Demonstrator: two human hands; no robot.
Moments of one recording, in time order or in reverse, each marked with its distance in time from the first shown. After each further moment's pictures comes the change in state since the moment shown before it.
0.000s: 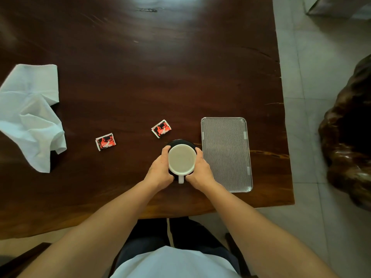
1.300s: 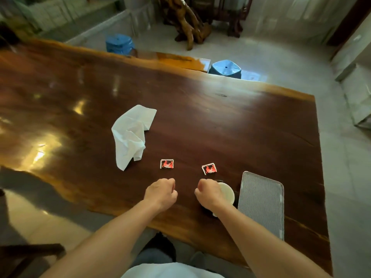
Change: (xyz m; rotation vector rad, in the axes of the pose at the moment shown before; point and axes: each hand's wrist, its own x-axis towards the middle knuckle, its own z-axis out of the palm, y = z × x) left_hand -0.149 -0.046 -0.086 0.272 0.461 -0.111; right_hand -0.082 -0.126 0.012 -0.523 -0.013 -0.455
